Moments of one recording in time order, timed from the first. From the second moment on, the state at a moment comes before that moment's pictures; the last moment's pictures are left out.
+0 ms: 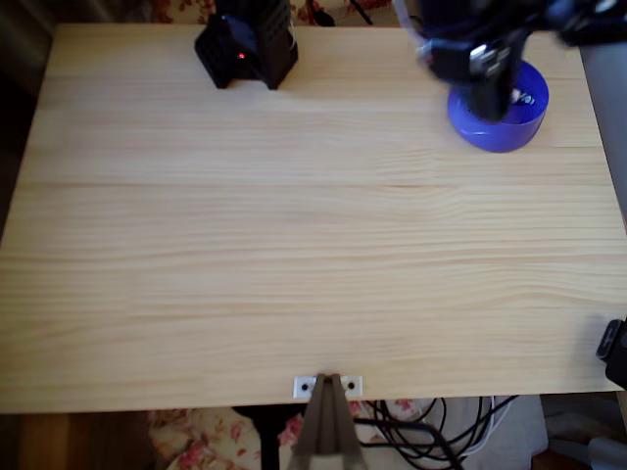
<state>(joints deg) -49.0 111.9 105.3 56.4 13.5</state>
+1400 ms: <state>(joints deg) 1.6 178.6 171.1 56.7 7.7</state>
